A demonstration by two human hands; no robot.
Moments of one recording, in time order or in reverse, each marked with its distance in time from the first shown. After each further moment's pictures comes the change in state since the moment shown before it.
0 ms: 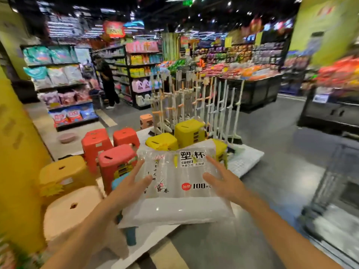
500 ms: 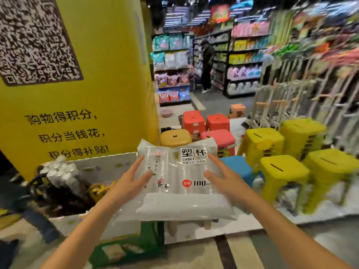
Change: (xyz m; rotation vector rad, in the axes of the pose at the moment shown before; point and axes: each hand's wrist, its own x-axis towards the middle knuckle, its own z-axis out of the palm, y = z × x) left_hand -0.225 -0.205 -0.276 0.032 0.413 -0.385; right_hand -0.016 -0.200 0.340 0.055 -0.473 -0.303
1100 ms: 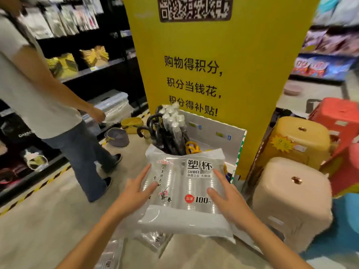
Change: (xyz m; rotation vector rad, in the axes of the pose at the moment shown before) left_hand -0.083 -0.211 -0.074 -0.016 0.401 -0.587; right_hand 0.113 -0.009 0.287 -0.048 -0.643 -0.235
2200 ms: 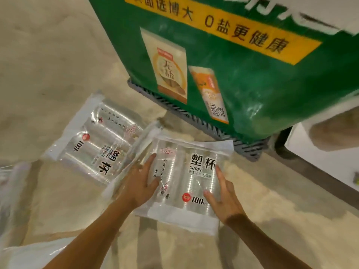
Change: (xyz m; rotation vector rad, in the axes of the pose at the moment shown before) left_hand 0.300 -0.645 0.616 0.275 -0.247 -0.036; right_hand 0.133 0.738 0.492 -0.014 -0.183 0.476
